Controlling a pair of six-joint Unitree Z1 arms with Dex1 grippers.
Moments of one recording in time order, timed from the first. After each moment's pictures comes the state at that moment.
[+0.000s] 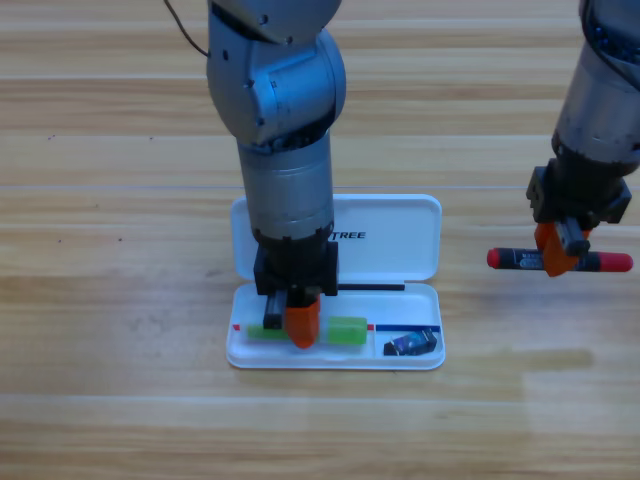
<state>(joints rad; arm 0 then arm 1) -0.86 2.27 -1.82 1.11 -0.07 0.72 0.65 2.05 -1.64 1.11 0.01 -0.95</state>
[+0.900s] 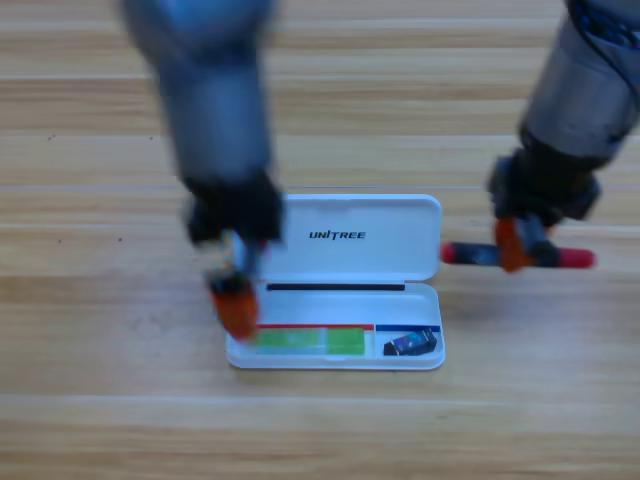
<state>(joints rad) -0.83 2.05 -1.80 1.25 -0.06 0.70 0.80 2.00 -1.72 1.15 0.01 -0.84</state>
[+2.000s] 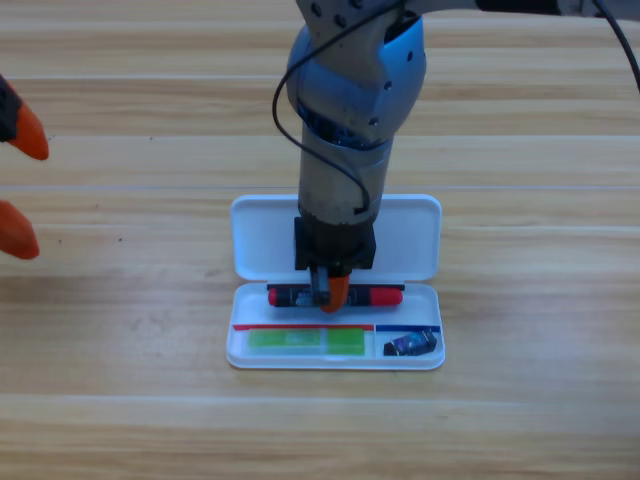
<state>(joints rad) -0.49 1.57 -1.44 1.14 -0.07 0.85 0.97 2.48 -2.31 1.26 0.00 -0.72</state>
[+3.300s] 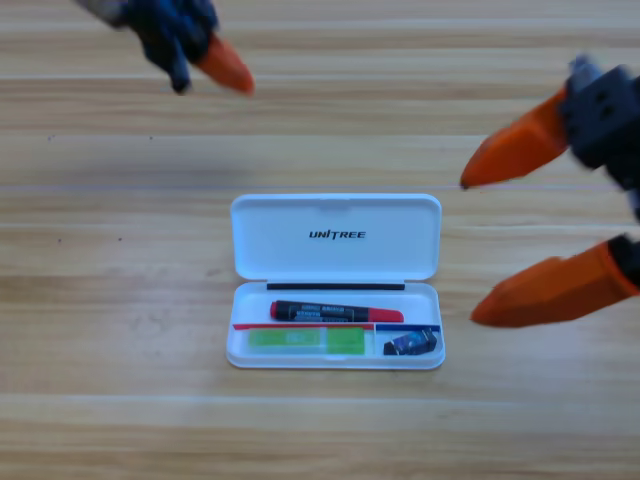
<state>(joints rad) -0.32 2.08 -1.73 0.69 -0.51 0.82 0.95 1.44 -1.31 0.69 0.34 -0.43</state>
